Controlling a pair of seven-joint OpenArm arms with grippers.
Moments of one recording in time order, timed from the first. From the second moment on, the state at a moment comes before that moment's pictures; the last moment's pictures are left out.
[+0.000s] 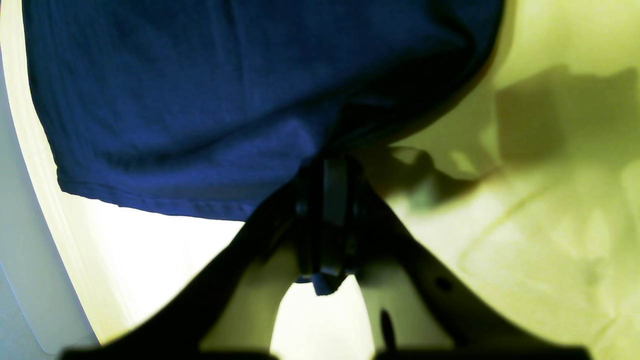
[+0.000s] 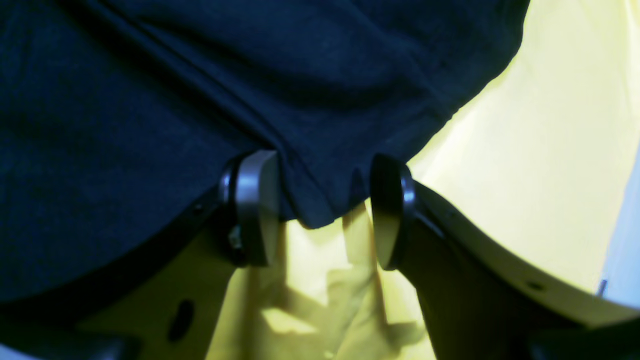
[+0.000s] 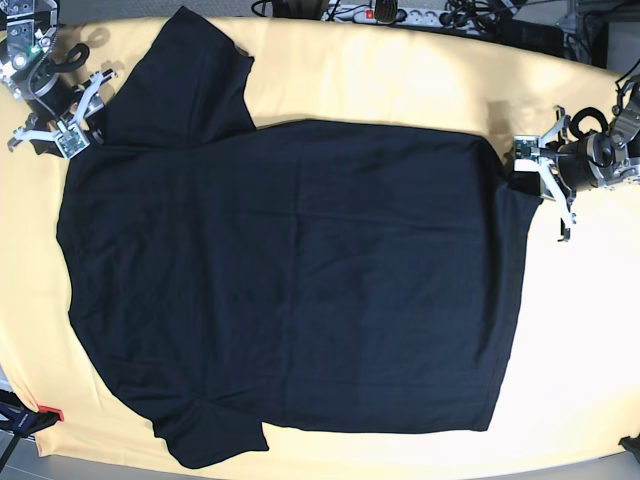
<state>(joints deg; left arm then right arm) 7.0 -68.0 21.4 103.1 14.1 -40.1 -2.0 -34.9 29.8 18.7 104.2 2.8 31.7 -24.2</state>
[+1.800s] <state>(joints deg) 6.9 -79.6 21.4 113.7 5.1 -47.2 -3.4 -47.1 39.8 26.4 125.0 12.0 31.5 -42.6</state>
